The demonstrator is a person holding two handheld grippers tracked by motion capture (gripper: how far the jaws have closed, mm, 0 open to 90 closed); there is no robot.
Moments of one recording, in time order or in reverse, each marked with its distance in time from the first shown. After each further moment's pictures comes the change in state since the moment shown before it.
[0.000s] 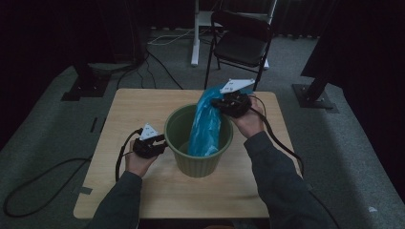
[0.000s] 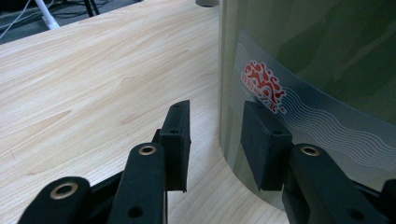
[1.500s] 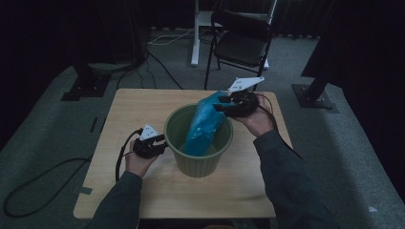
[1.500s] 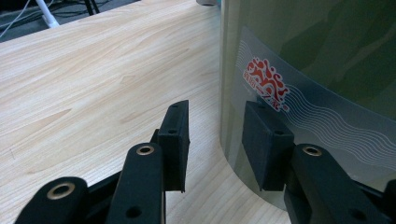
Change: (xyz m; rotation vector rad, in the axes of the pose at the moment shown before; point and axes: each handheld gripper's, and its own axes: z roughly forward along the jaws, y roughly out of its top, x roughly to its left) left arm 0.000 -0.001 0.001 0.002 0.000 -0.003; right arm -0.013 -0.003 -0.020 -0.003 0.074 -0.006
